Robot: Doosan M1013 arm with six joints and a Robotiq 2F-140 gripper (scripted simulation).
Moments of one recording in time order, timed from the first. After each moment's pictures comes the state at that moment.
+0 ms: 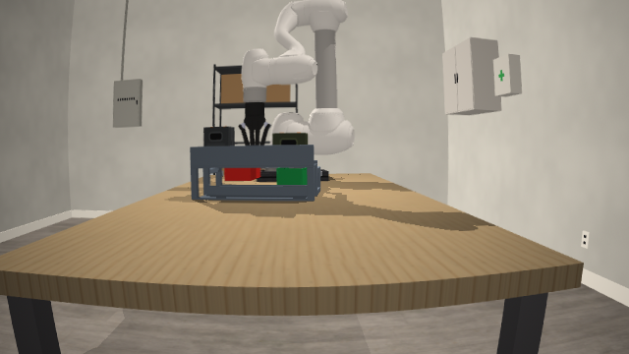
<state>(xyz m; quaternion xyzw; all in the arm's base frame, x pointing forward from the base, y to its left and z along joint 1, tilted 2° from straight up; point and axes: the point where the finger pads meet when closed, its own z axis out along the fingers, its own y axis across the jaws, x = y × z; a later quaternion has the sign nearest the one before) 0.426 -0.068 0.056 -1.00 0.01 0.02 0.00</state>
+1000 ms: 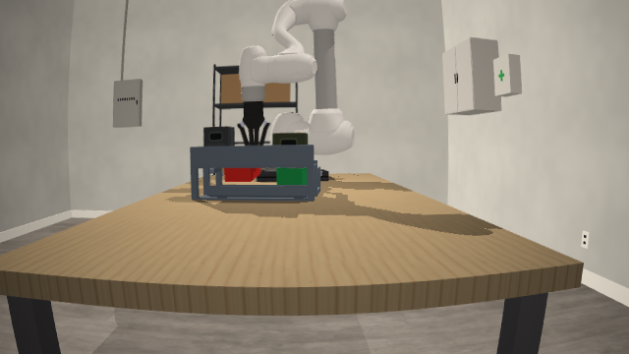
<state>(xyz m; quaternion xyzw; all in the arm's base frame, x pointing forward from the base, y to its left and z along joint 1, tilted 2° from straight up) 0.431 -0.068 0.061 -1.00 0.01 0.07 0.00</state>
